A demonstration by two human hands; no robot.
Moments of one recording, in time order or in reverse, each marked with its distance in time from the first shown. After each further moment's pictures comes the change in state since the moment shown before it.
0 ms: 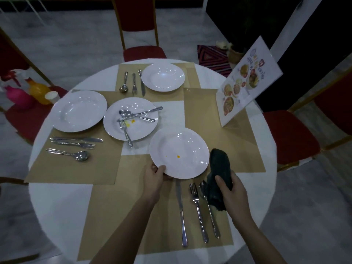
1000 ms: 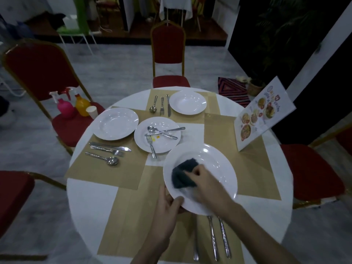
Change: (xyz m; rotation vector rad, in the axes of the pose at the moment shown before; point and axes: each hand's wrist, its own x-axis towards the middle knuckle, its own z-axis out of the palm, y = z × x) left_hand -0.123 0.044 -0.037 -0.195 -0.108 0.141; right_hand 0.005 -0.094 0.065 -0.749 -0.512 -0.686
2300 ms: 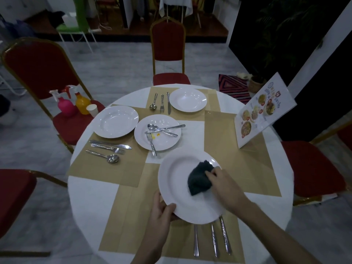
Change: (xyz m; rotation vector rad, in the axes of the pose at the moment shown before) left_hand -0.017 -0.012 -0.016 0.023 0.038 -0.040; right_hand -0.015 0.050 0.002 -0.177 -0.068 0.156
